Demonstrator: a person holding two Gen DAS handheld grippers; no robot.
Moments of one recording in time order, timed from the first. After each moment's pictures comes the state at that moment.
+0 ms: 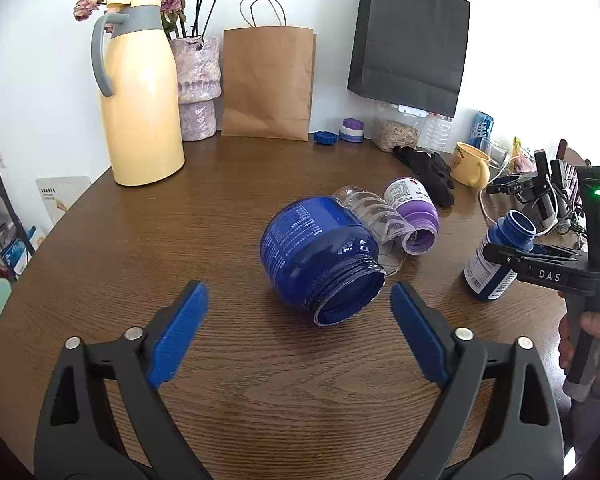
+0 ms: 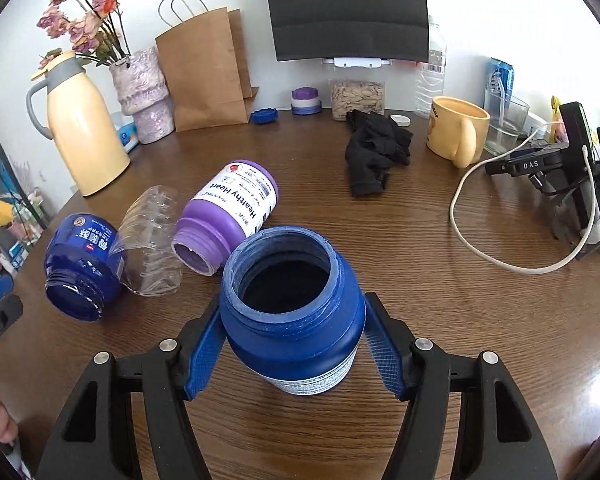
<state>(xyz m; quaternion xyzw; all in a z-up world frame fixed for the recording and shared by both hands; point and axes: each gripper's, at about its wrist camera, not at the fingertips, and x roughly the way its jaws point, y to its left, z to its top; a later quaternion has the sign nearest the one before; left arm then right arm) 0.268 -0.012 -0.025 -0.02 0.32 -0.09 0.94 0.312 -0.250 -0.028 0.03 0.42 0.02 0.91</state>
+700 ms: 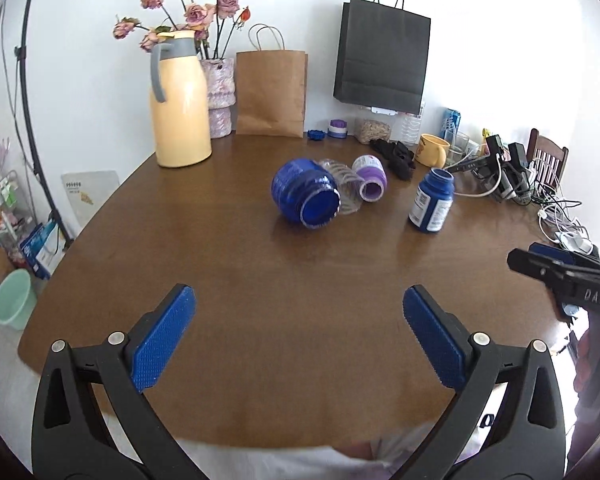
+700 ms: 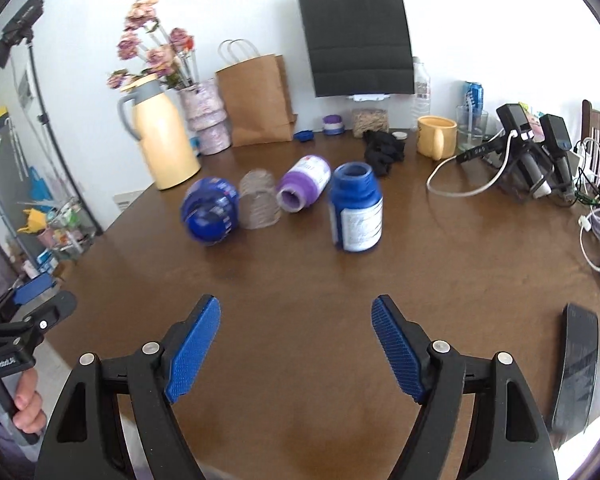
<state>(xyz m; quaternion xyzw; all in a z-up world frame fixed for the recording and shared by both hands) 0.092 0.011 0.014 -0.01 0.31 -0.09 0.95 0.108 -0.205 0.042 0.06 0.38 0.06 0.92</state>
